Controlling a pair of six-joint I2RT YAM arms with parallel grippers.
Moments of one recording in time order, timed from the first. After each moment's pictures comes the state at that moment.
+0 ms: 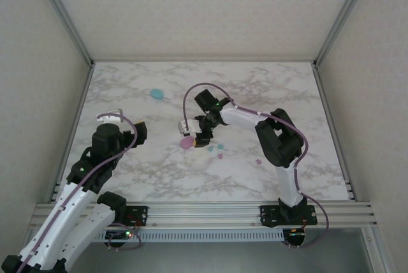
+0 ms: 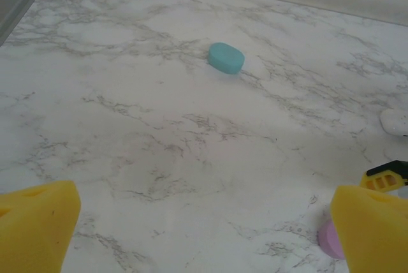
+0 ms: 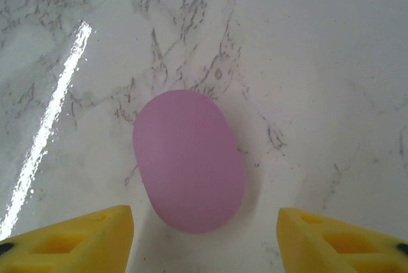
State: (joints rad) left arm -0.38 0.60 0.65 -0.55 -0.32 -0.36; right arm 0.74 2.06 1.46 -0.62 -0.47 -1.14
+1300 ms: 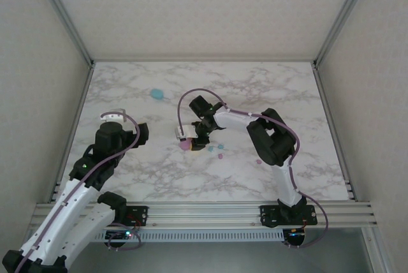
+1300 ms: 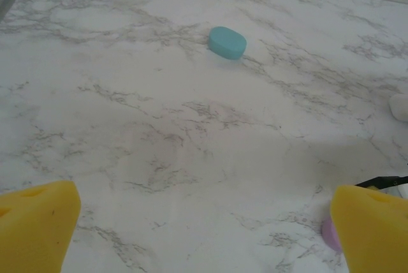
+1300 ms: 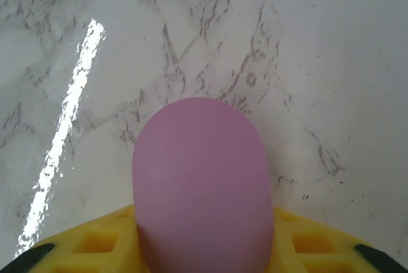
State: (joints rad) left arm -0.38 0.65 0.65 -0.56 -0.30 -0.36; right arm 0.78 2.11 1.45 -0.59 -0.44 -1.04
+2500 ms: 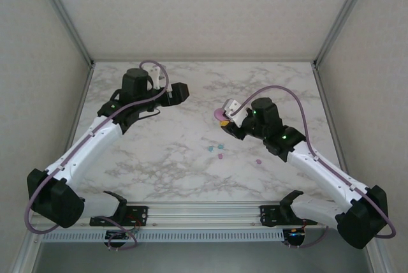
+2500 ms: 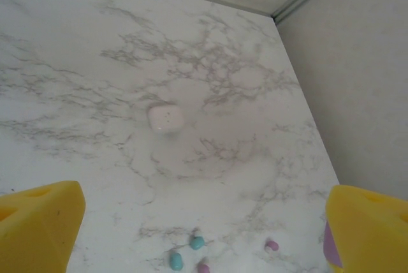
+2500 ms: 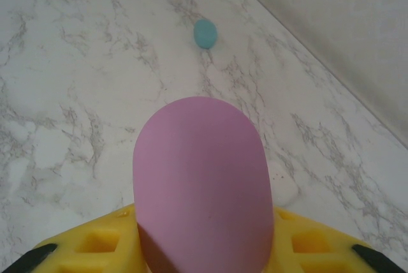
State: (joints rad) left arm -0.46 1.30 1.18 -0.37 0.29 -0.55; right arm 0.64 1.08 0.87 -0.30 -0.20 -0.42
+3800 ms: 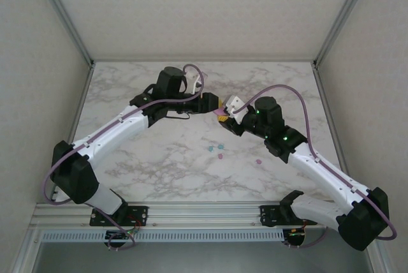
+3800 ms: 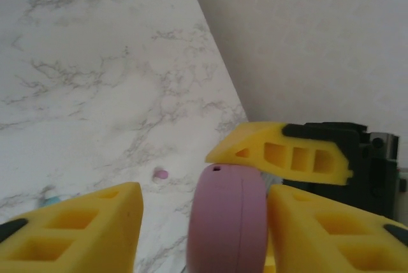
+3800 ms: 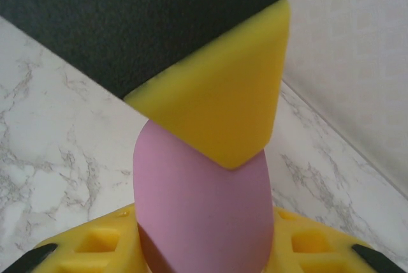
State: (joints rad) left arm -0.66 1.53 1.33 -0.33 0.59 -0.68; right arm 0.64 1.07 0.86 -0.16 -0.24 -0.40
